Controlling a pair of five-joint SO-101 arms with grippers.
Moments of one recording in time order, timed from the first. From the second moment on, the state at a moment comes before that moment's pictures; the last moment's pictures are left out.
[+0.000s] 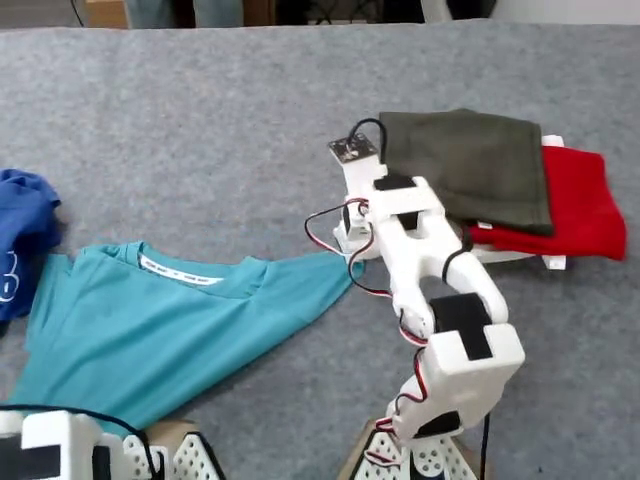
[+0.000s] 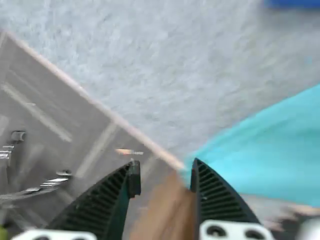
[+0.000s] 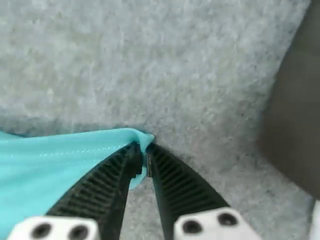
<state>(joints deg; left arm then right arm) -102.1 -11.6 1.1 90.2 -61.8 -9.4 14.1 24.6 55.1 9.6</state>
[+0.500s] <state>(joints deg) -41.8 -4.0 1.4 96.8 1.4 -9.5 14.5 24.6 54.7 9.3</state>
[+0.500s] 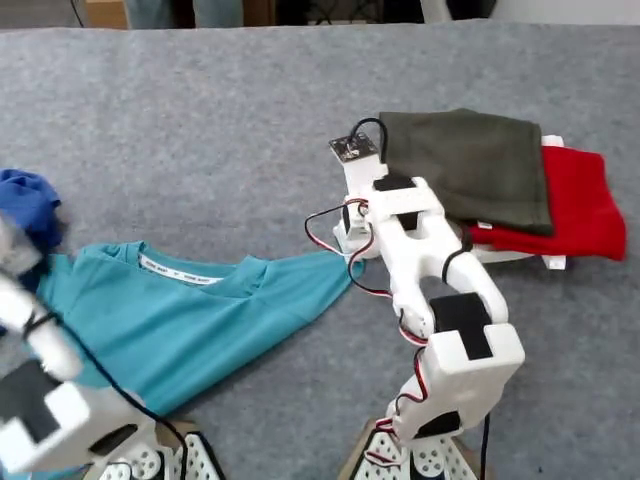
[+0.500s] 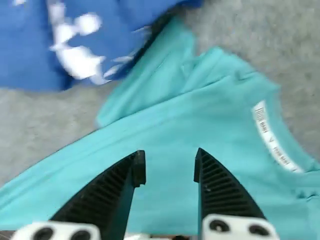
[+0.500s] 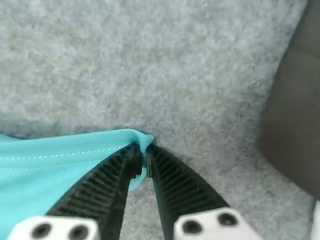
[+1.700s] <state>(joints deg) -29.2 37.9 -27.4 99.9 36.0 -9.5 14.5 24.7 53.8 9.3</state>
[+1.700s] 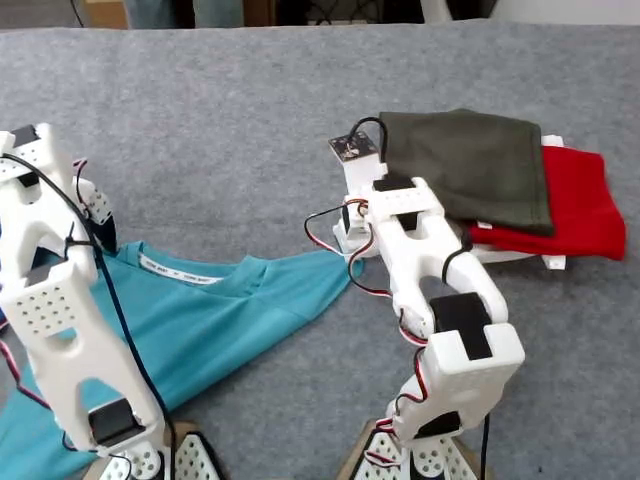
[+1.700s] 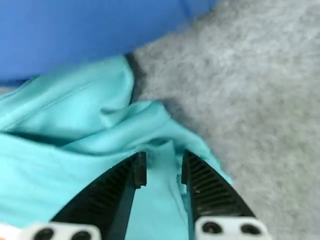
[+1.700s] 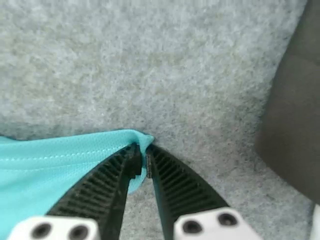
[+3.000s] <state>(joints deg) -31.1 38.3 -21.9 99.8 37.8 -9.5 14.5 24.7 53.8 9.3</state>
